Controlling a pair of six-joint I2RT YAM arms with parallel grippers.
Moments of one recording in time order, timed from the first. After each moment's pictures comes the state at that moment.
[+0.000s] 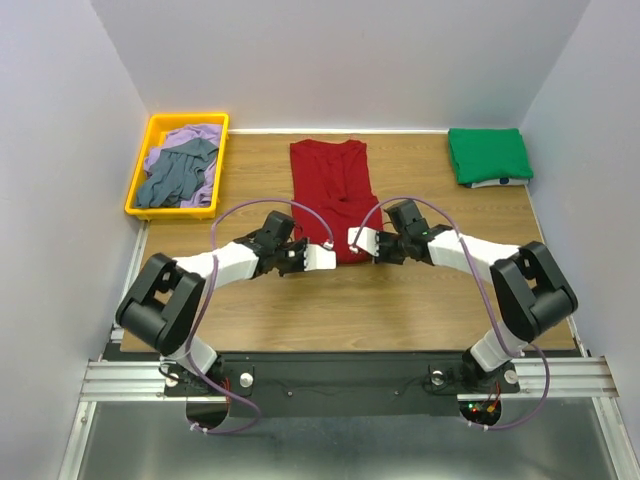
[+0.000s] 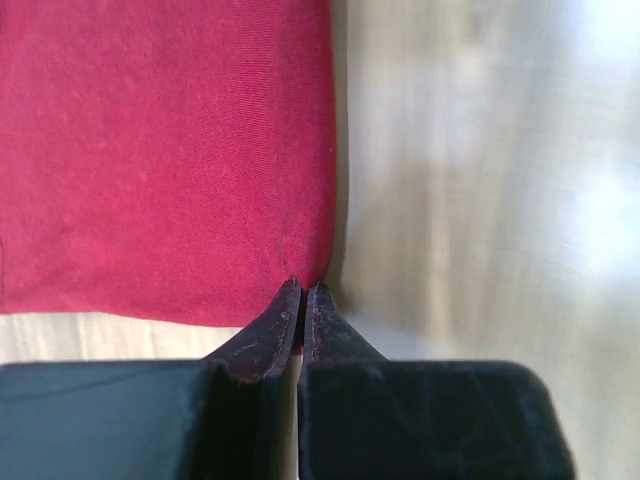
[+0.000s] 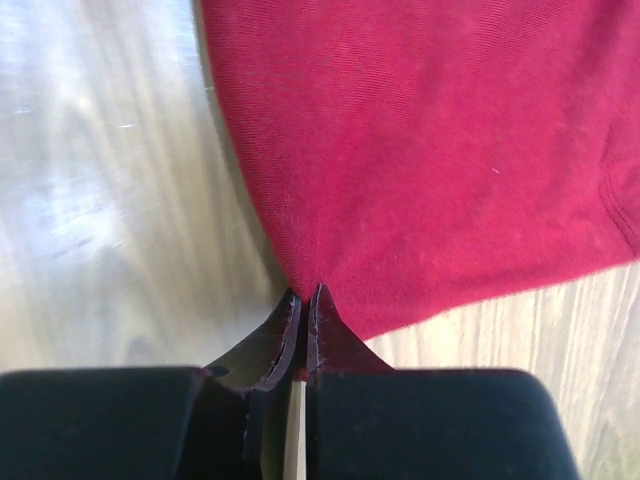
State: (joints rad) left arm -0.56 1.57 0.75 -0.09 0.33 1.00; right arm 0.50 1.63 0.87 -0.20 -0.31 -1.01
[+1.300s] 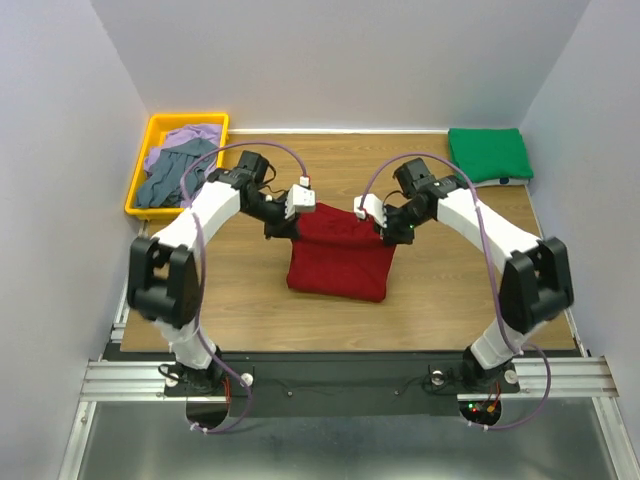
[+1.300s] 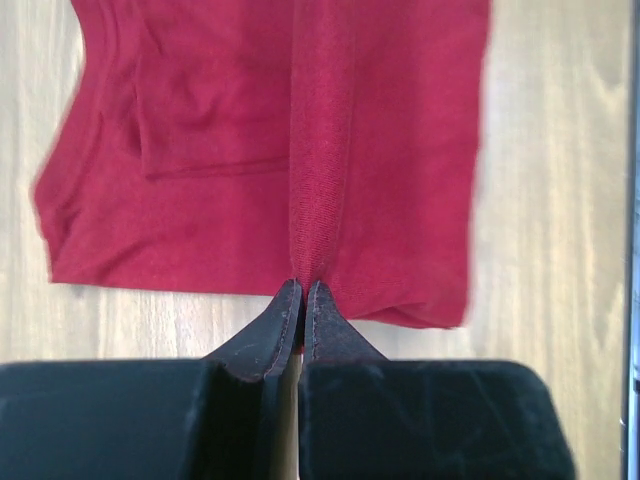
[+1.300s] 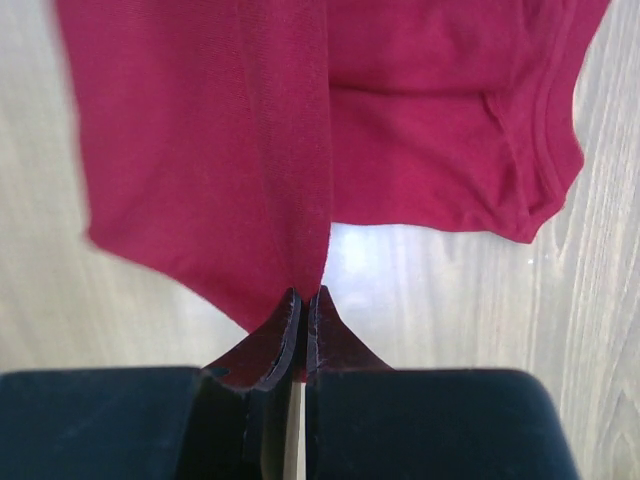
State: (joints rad) left arm -0.33 1.61 1.32 -0.91 0.82 1.09; right arm 0.44 1.59 1.31 -0.91 -0.48 -1.01
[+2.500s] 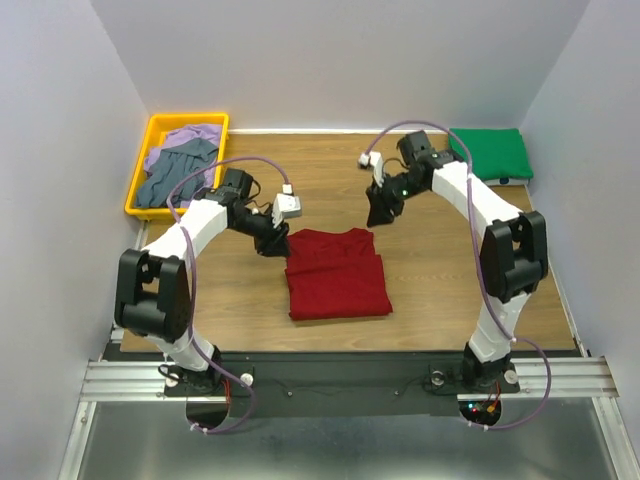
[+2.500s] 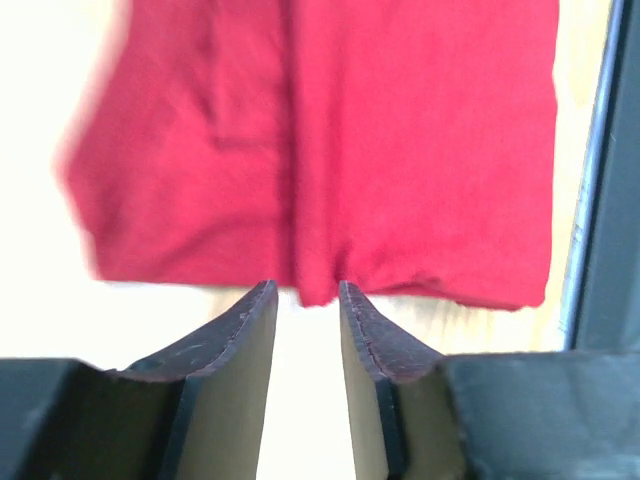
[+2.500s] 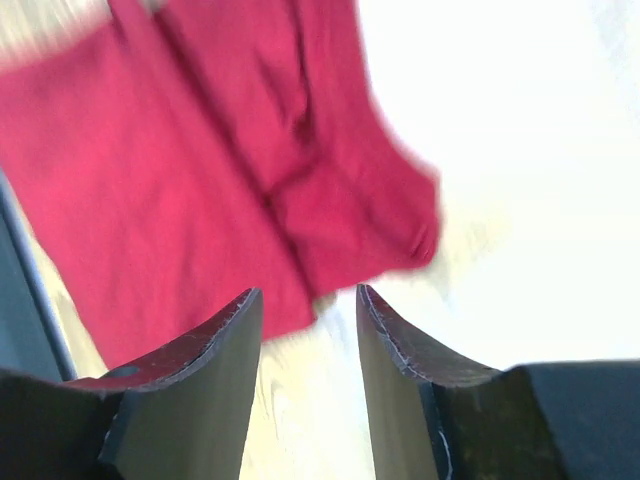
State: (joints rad) left arm -0.24 1.63 1.12 -0.81 0.88 0.92; right arm 0.33 1.85 1.54 -0.87 -0.71 -0.65
